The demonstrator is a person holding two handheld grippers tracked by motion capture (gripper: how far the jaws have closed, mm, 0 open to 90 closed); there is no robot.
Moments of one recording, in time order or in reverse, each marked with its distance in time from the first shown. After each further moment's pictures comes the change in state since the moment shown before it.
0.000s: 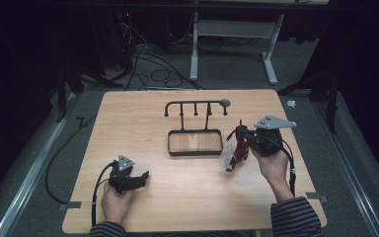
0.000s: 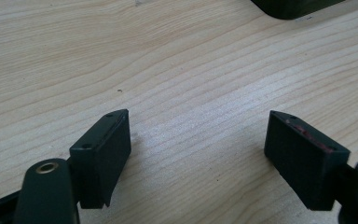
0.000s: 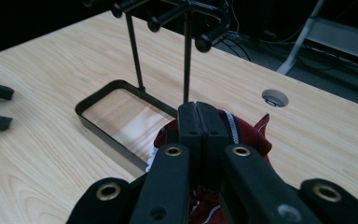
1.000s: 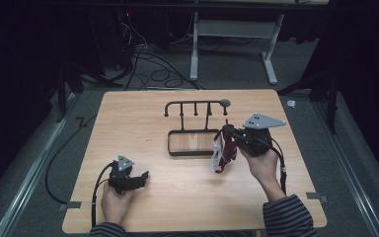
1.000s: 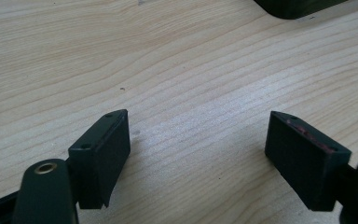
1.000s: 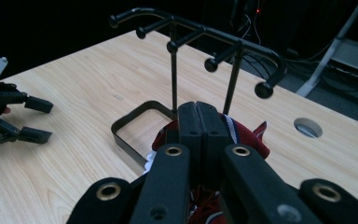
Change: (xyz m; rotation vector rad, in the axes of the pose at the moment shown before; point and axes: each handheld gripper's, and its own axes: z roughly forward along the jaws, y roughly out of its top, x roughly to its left) left arm 0.000 -0.001 -0.001 0.001 0.005 -0.006; right arm 0.029 0.021 0.005 -0.052 0.082 -0.047
